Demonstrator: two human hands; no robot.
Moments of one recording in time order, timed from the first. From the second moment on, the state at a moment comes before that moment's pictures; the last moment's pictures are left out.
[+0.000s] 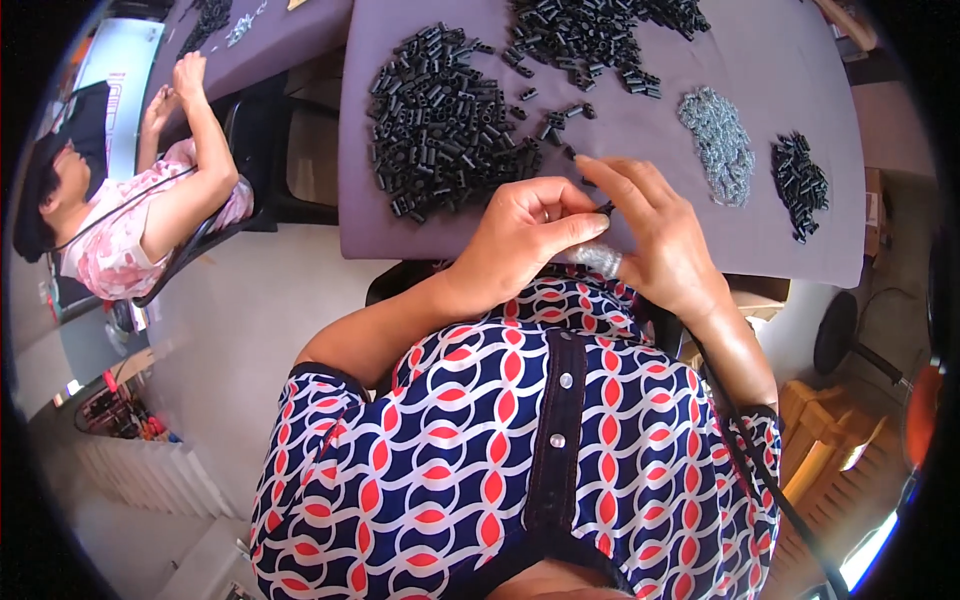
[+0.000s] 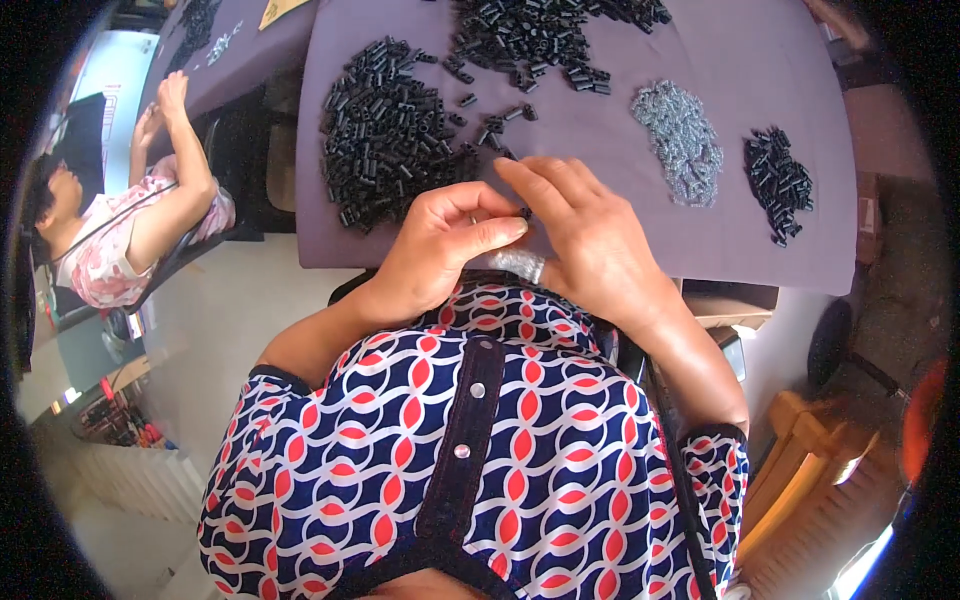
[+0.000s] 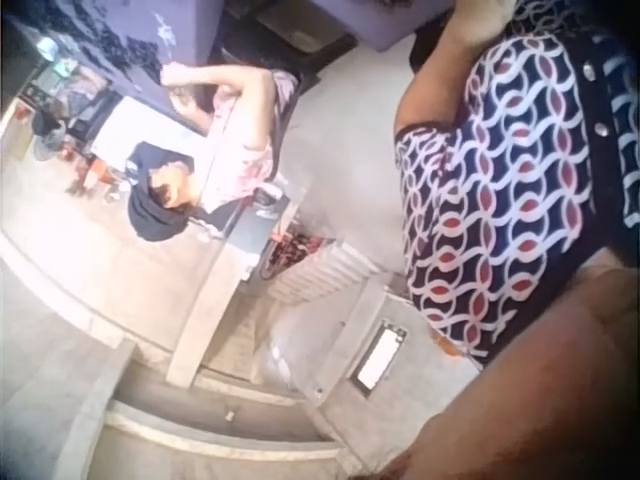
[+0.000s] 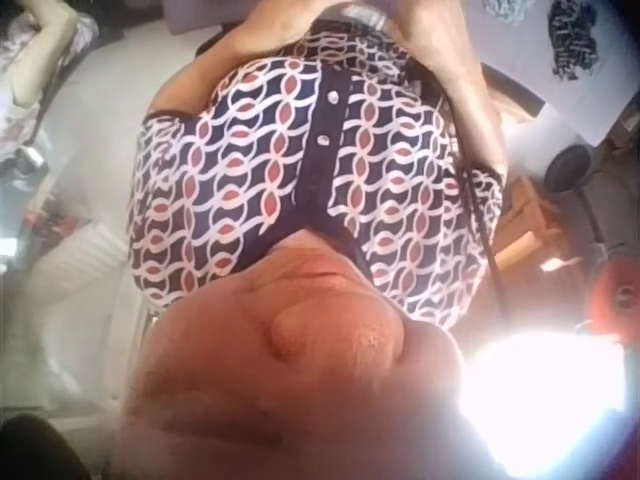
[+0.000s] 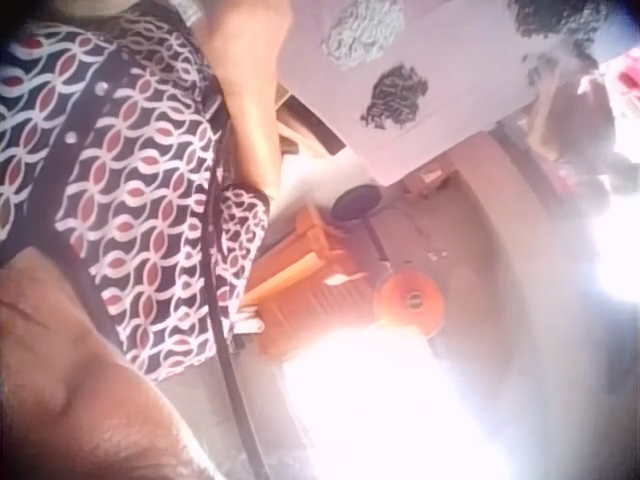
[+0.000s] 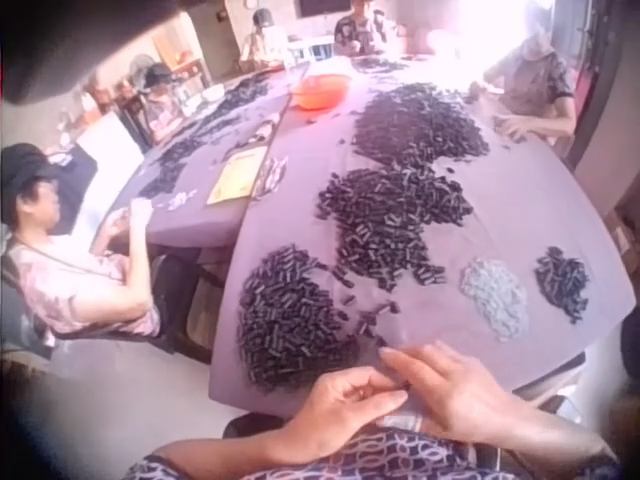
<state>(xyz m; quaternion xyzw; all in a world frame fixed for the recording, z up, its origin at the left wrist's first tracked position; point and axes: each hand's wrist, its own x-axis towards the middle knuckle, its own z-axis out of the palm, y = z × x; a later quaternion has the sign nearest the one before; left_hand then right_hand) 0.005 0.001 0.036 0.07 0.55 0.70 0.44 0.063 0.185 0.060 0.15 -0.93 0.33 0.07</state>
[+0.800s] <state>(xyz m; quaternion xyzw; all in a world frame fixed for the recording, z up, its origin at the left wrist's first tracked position) 0.000 0.006 0.027 -0.01 0.40 0.71 0.58 0.068 0.193 0.022 0.15 -0.86 0.48 0.09</state>
